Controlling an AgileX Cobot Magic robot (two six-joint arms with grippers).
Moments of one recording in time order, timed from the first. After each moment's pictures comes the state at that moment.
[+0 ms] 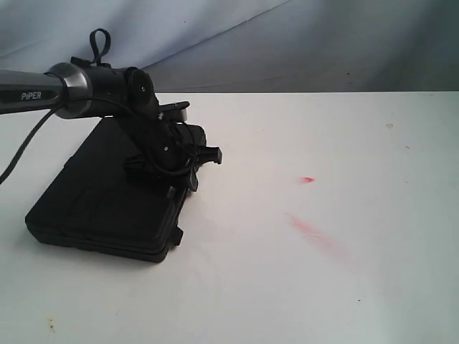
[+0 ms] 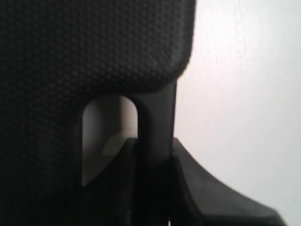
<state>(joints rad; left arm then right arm) -0.41 2.26 -1.60 -0.32 0.80 -0.09 0.14 0.00 0.00 0.01 0.17 -0.04</state>
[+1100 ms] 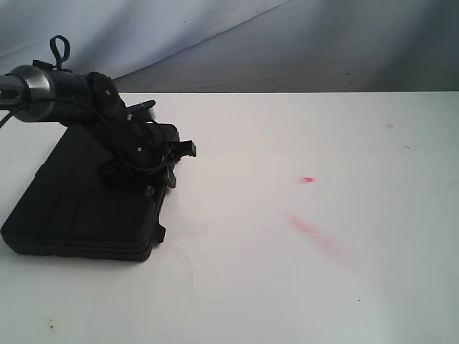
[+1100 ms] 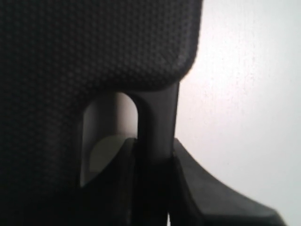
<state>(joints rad) -0.32 2.20 -1.46 -0.42 0.68 -0.08 0.14 0.00 0.00 0.01 0.17 -0.04</state>
